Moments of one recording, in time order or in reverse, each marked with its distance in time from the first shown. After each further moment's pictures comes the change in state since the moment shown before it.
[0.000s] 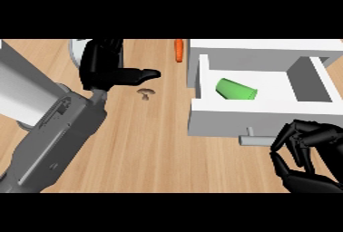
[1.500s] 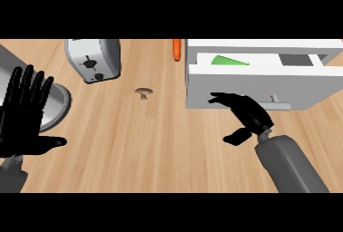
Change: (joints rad) left arm 0.624 0.217 0.281 -0.297 0.032 -0.415 -0.061; right arm -0.404 0.043 0.240 0.941 0.839 -0.294 -0.373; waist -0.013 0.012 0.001
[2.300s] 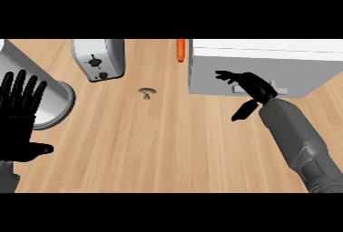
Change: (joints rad) left arm 0.036 -0.021 0.089 0.034 -0.017 -0.138 0.021; right arm -0.410 -0.034 -0.192 0.678 -0.025 -0.043 -0.330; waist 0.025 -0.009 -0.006
